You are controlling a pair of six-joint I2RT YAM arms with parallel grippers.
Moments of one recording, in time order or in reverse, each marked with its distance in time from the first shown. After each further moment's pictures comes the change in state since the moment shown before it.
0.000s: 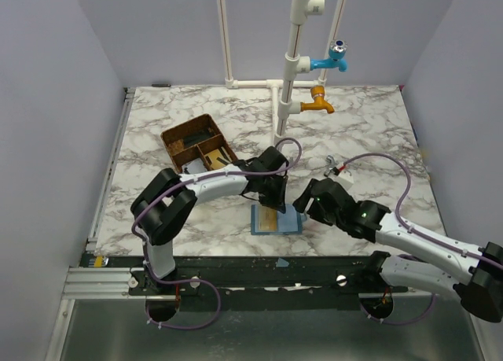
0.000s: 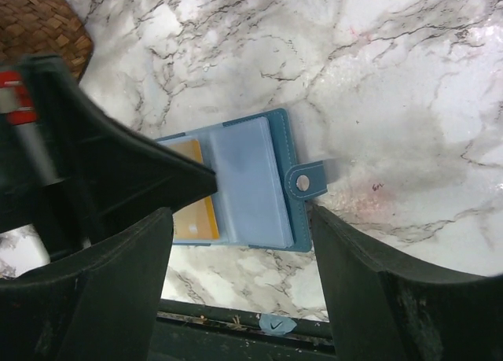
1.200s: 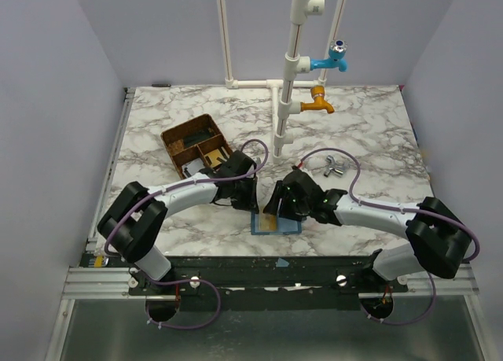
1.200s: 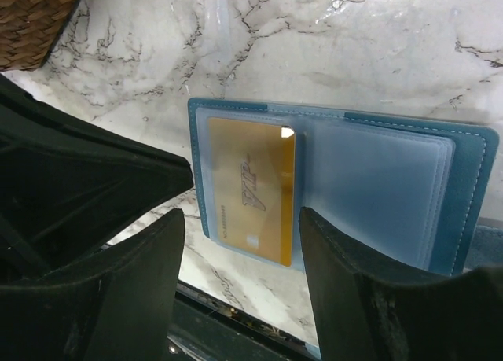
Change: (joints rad) left arm 0.144 -0.274 -0.296 0.039 -0.052 0.016; right arm 0.000 0.446 0.079 0.349 -0.327 -0.121
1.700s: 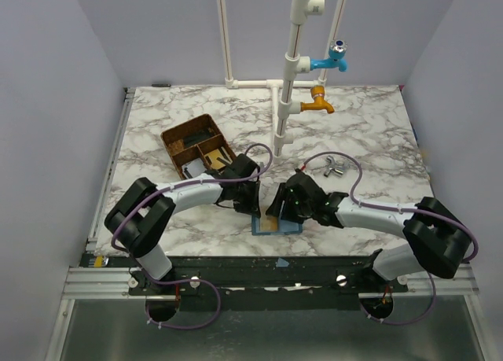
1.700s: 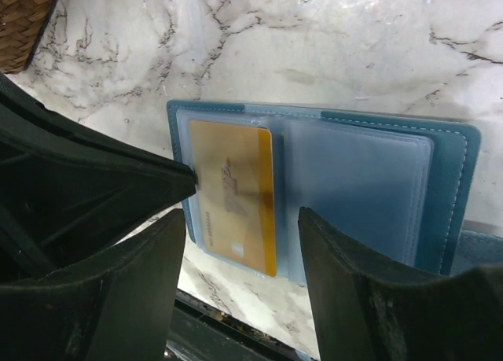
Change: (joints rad) left arm -0.018 0.056 0.000 0.018 0.008 -0.002; right arm -0.021 0.002 -0.049 0.053 -0.013 0.008
